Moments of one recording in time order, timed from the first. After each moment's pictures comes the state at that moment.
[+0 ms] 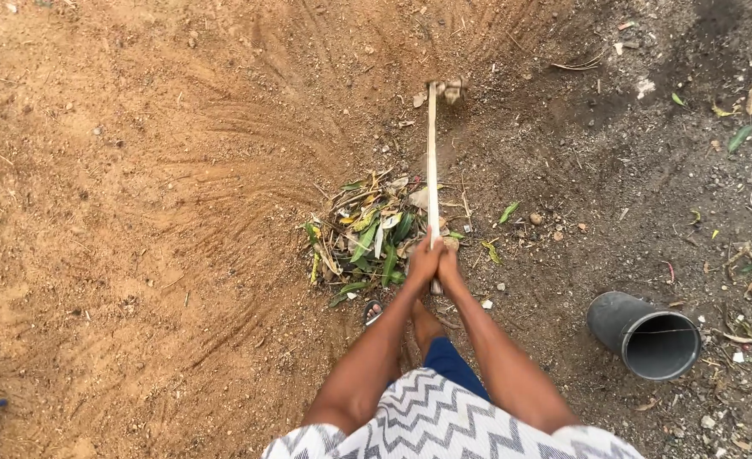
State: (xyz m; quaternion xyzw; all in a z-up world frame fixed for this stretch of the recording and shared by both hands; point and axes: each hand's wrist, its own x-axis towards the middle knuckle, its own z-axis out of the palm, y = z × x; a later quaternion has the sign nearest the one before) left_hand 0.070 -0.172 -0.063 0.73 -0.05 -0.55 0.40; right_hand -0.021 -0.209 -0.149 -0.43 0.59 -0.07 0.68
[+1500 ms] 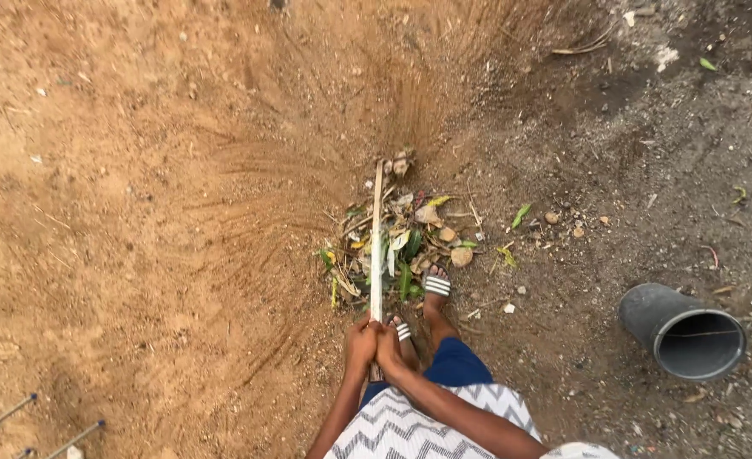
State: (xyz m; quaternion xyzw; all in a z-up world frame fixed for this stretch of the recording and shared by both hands) left_hand 0.147 -0.057 0.059 0.86 0.01 -0.48 0.14; right_hand 0.055 -0.016 -0.098 -0.30 0.57 -0.03 0.77
